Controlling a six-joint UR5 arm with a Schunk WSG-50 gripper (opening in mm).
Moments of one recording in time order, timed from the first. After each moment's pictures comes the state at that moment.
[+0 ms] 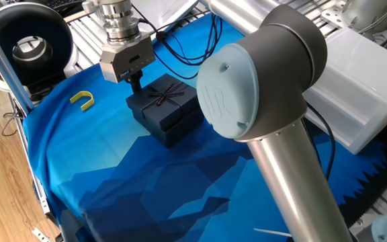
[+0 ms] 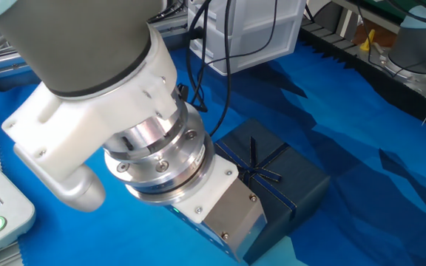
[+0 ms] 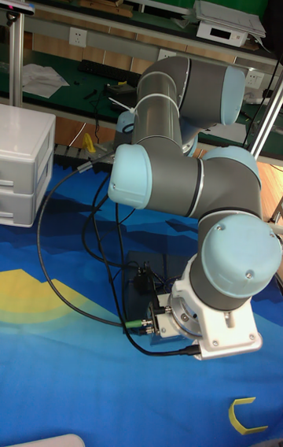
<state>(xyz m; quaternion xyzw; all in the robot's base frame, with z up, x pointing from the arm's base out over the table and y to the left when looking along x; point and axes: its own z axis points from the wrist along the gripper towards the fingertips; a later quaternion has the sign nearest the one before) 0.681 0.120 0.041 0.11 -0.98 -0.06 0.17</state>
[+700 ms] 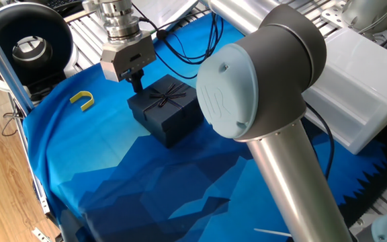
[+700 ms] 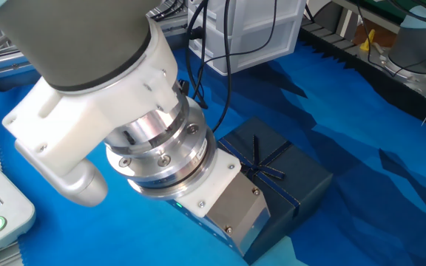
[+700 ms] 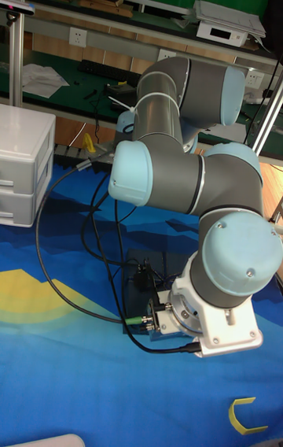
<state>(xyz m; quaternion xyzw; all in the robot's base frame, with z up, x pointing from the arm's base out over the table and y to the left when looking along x) 0.675 0.119 0.049 0.12 -0.97 -0.06 0.18</state>
